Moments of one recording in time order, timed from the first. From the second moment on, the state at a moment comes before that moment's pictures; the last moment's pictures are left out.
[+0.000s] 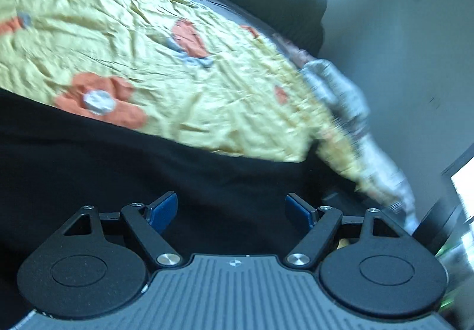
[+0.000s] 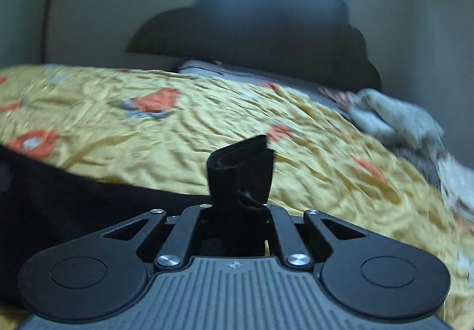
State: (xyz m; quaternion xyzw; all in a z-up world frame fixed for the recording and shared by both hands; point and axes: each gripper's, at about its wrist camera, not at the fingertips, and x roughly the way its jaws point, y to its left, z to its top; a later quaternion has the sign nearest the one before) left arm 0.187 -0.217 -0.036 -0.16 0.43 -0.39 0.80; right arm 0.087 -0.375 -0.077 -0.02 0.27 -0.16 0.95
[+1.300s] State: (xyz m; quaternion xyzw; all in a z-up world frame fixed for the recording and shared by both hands) left arm 0.208 -0.231 -0.056 -0.17 0.45 -0.37 0.79; right arm 0.073 -0.251 -0.071 -0.11 0.27 -0.04 0.95
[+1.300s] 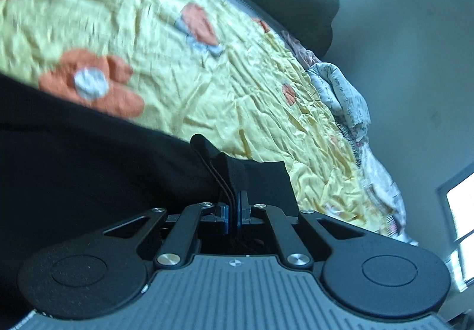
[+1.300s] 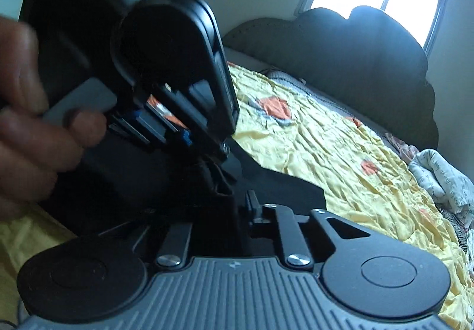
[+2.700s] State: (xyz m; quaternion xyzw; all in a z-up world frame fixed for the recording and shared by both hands) left arm 0.220 -0.098 -0.048 -0.06 0.40 -0.26 0.87; right arm 0.122 -0.189 -0.063 -0.03 0.29 0.15 0.95
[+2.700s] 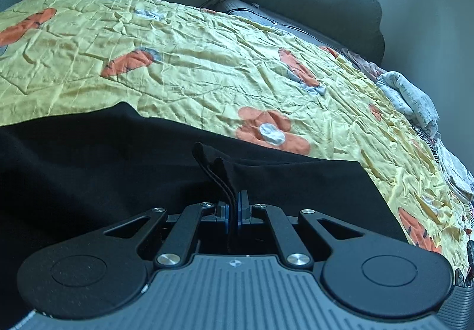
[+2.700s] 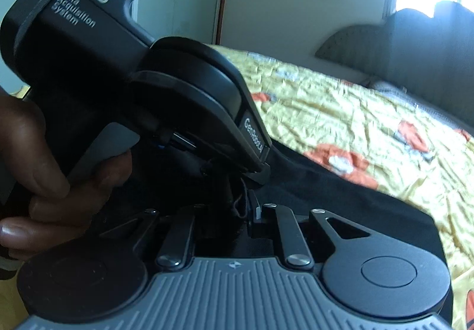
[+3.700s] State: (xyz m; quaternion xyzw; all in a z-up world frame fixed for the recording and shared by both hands) left arm 0.208 -0.106 -0.036 0.02 0.39 -0.20 0.90; right arm 0.102 -0.258 -0.064 0.10 0.31 0.17 0.93
